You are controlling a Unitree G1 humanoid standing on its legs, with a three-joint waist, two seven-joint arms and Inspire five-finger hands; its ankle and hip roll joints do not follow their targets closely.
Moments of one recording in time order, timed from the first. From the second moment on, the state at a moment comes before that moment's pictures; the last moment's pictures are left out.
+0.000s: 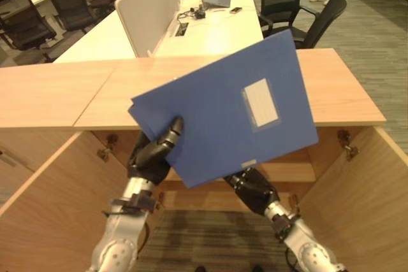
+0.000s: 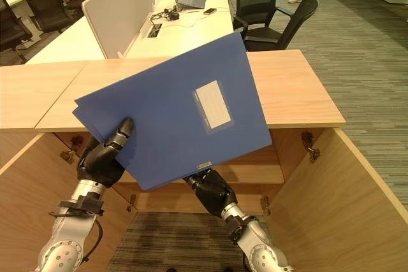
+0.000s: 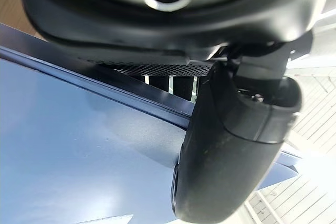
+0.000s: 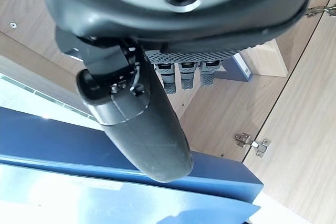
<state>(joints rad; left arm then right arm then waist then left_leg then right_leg) 0.15 0.40 -0.10 -0.34 -1.14 -0.12 -0.06 0.04 -0.37 0.45 0.07 1.19 -0.02 0.23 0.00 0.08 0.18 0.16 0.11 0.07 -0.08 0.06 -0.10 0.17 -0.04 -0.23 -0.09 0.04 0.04</state>
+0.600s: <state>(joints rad) 0.13 0.42 0.07 -0.32 -1.04 -0.13 -0.10 0.04 -0.40 0.40 0.04 1.22 -0.02 0.29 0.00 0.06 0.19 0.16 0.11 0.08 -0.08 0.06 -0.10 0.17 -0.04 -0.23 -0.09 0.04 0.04</state>
